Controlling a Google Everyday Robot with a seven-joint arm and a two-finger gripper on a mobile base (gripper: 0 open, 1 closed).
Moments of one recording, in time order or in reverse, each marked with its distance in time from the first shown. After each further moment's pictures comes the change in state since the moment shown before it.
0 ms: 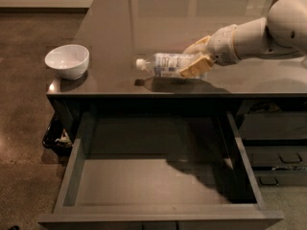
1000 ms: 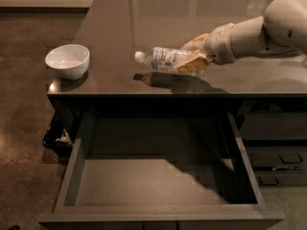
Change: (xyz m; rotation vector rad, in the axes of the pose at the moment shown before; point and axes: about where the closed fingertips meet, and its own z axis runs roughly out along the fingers) arm -0.006 0.002 0.003 -0.007 -0.012 0.000
